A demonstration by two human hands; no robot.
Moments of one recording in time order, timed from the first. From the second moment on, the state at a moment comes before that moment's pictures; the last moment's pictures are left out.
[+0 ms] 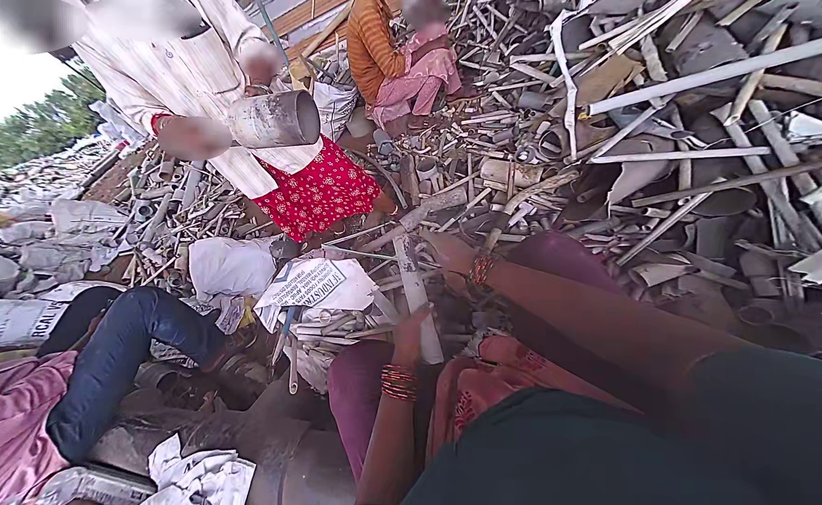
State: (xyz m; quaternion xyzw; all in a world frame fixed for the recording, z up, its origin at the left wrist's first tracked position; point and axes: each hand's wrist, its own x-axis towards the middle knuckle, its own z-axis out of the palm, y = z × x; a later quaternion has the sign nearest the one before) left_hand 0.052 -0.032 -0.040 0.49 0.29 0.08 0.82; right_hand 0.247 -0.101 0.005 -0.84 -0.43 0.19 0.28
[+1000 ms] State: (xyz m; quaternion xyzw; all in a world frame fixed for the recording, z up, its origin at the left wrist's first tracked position) left_hand 0.056 -0.028 -0.040 0.77 0.39 0.04 0.51; right_hand 0.240 -0.102 -0.005 -0.88 -0.40 0.21 0.13
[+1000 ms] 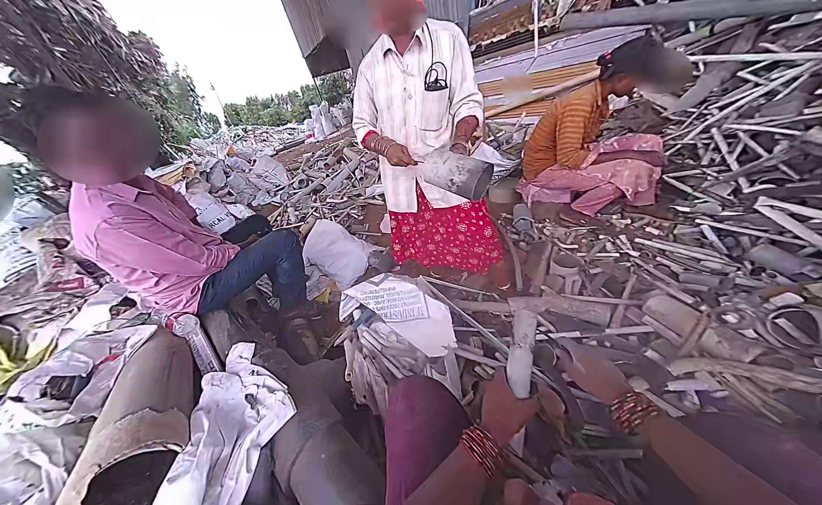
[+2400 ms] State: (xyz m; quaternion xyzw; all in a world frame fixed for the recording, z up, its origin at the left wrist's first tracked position) left_hand 0.054 -0.028 -0.044 0.72 0.39 0.04 0.57; right_hand 0.197 -0.096 -0.009 -0.81 -0.54 0.21 0.03
